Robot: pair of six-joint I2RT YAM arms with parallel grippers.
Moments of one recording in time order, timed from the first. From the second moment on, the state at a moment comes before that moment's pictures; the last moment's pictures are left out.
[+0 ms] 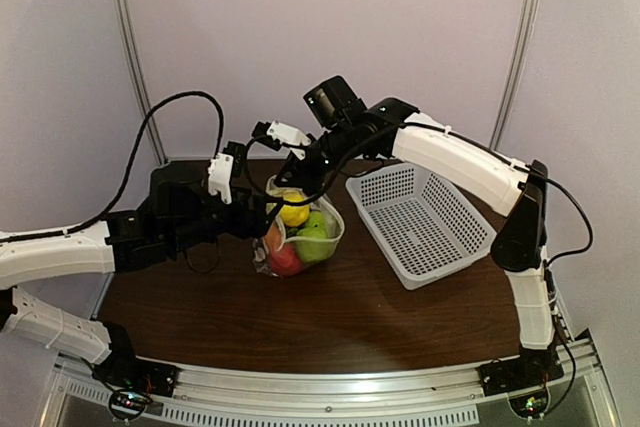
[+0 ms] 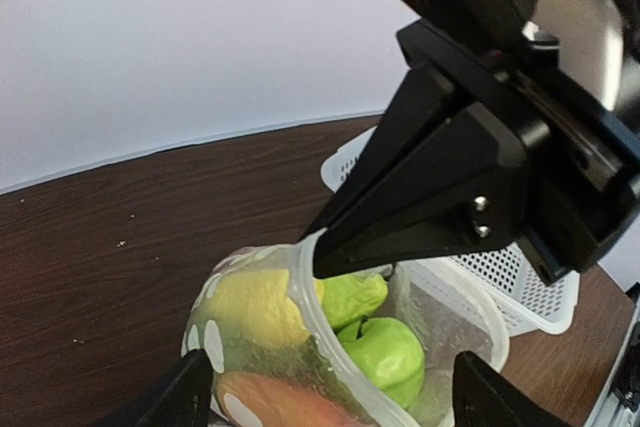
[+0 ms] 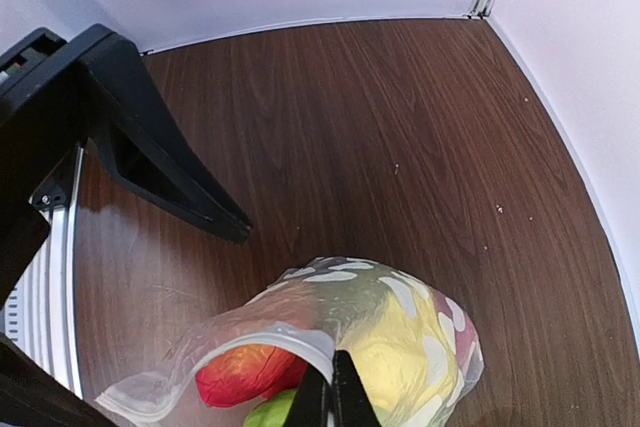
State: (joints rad) left arm -0.92 1.15 0.79 0.06 -0.24 -0.30; right arm 0.90 2.16 2.28 -0.84 -0.31 -0.34
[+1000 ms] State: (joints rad) left arm -0.88 1.36 0.84 0.16 -0.26 -0.23; right arm 0.87 2.14 2.23 -0.85 -0.36 -0.30
